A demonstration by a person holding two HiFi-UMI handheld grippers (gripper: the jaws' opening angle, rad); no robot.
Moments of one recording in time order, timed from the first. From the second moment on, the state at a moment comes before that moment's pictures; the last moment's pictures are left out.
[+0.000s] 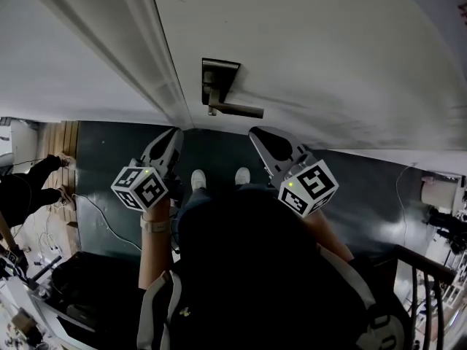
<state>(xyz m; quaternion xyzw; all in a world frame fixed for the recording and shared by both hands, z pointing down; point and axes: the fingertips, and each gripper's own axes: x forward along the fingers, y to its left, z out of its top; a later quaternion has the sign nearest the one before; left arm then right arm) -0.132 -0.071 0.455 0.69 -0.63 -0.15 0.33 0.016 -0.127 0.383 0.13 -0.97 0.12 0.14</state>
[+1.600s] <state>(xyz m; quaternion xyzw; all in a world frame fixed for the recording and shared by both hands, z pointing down) -0.113 -0.046 0.349 0.68 -0.72 -0.01 0.08 -0.007 -0.107 0.320 0.04 -0.99 0.03 0.10</state>
